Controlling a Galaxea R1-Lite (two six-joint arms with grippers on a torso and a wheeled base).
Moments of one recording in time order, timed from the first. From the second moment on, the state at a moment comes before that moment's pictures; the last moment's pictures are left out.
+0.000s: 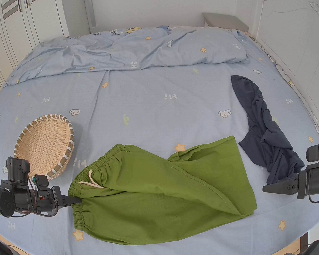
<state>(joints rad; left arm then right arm) 0.10 1.65 -0.28 -0.53 -0.65 -0.44 0.28 1.18 -0.64 0.20 0.39 0.26</state>
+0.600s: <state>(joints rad) 0.10 1.65 -0.28 -0.52 -0.65 -0.42 0.27 1.16 -0.64 0.19 0.39 0.25</state>
